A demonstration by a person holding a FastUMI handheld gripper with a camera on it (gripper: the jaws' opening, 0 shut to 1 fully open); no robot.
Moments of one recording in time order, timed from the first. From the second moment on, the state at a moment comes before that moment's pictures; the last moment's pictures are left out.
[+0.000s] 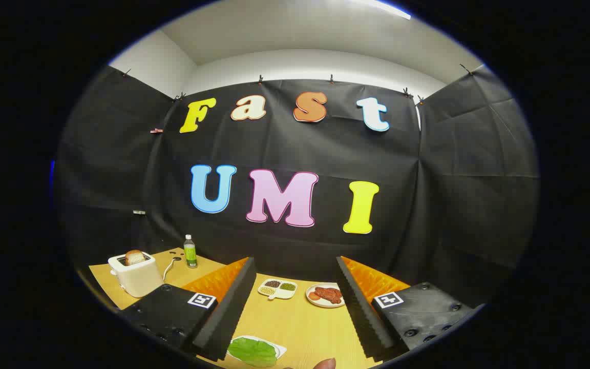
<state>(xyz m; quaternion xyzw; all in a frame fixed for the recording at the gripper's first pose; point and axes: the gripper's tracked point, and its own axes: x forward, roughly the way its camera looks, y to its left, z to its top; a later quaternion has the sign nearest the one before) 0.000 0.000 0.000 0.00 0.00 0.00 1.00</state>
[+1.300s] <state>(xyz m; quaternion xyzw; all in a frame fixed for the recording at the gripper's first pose) 0.009 0.015 -0.032 -0.02 0.05 0.04 1.00</state>
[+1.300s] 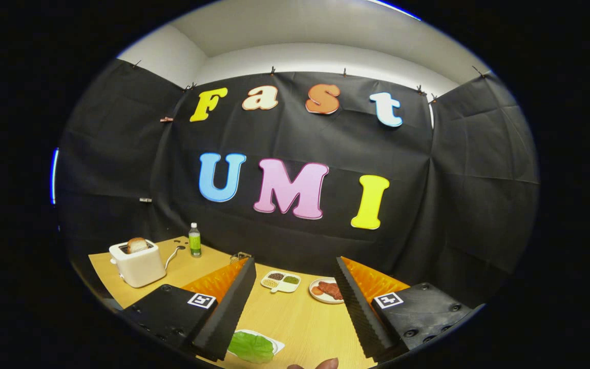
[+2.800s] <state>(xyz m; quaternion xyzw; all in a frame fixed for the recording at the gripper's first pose) -0.016 0.106 -0.411 -0.03 0.49 0.23 0.84</state>
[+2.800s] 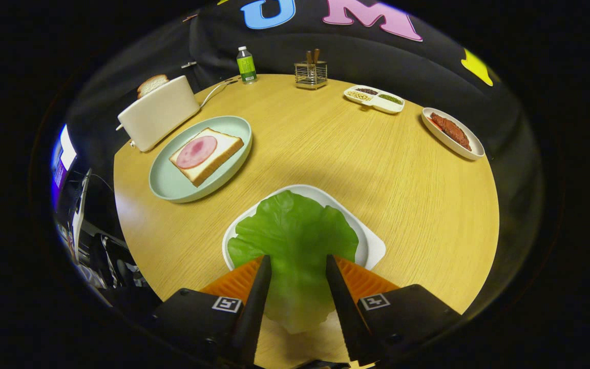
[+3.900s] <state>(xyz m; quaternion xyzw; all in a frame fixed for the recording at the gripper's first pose) -0.013 0.141 -0.258 -0.02 0.38 0.19 0.91</state>
